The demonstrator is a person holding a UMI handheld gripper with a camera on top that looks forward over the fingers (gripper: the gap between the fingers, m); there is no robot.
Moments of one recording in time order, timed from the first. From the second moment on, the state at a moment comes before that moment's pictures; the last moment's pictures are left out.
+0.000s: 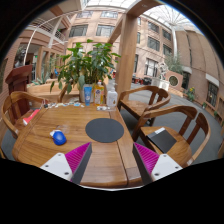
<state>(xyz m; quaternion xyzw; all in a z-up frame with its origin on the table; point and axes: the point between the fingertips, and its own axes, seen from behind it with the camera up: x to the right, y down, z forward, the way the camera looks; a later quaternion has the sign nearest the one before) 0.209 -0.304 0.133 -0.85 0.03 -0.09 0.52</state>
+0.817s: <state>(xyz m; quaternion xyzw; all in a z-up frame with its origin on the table) 0.025 -0.229 0.021 -0.88 -0.06 -0.01 0.48</state>
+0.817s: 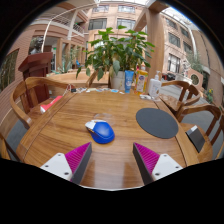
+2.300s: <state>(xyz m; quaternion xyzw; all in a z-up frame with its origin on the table) 0.192 -0.020 0.140 -0.83 0.00 -0.02 0.55</state>
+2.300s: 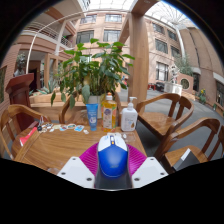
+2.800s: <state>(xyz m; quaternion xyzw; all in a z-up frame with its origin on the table) 0.226 -0.042 0.007 -0.90 0.03 -0.01 0.44</state>
